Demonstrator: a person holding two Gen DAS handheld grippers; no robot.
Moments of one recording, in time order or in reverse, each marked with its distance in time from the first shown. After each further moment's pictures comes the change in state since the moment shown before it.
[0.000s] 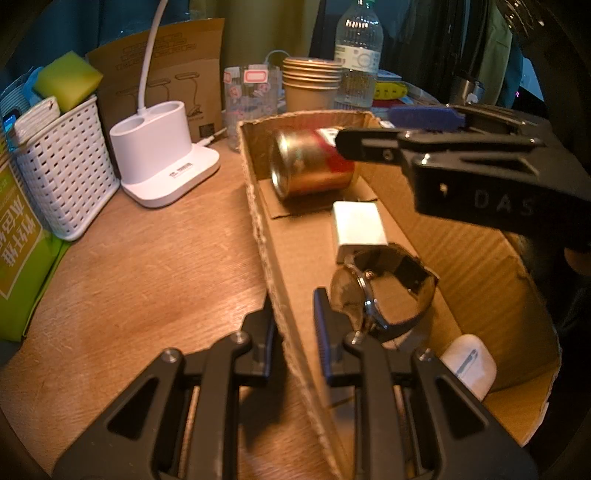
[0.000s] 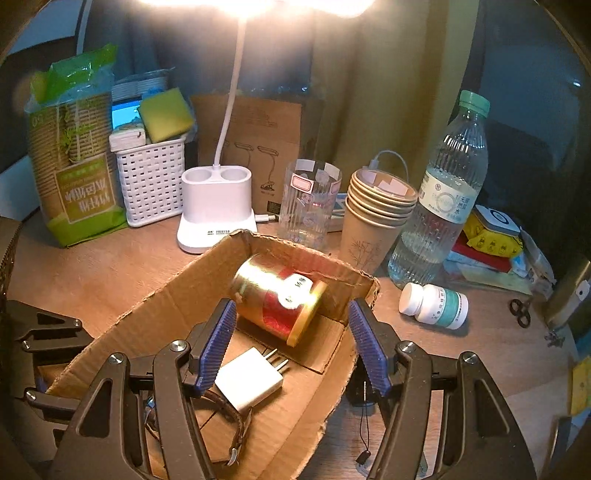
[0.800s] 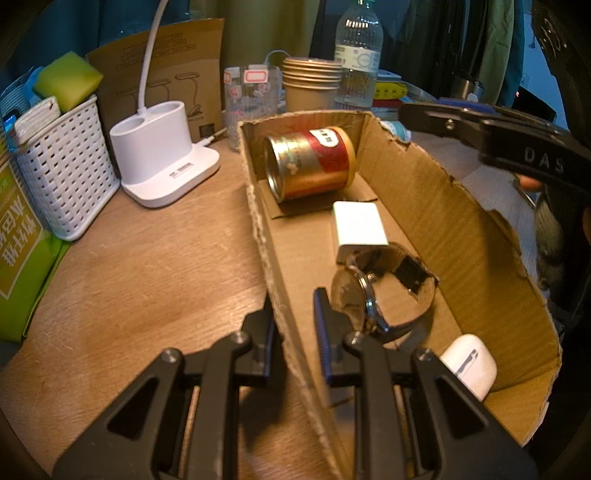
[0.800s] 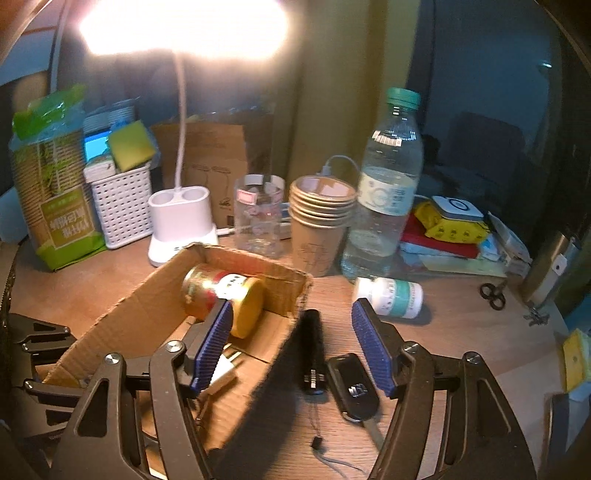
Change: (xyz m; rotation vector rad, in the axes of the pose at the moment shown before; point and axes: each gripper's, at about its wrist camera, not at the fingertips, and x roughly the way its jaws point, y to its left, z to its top) left arm 0.000 0.000 0.000 0.000 0.000 0.000; right arm -0.028 -0.046 -0.010 0.114 -0.049 -0.080
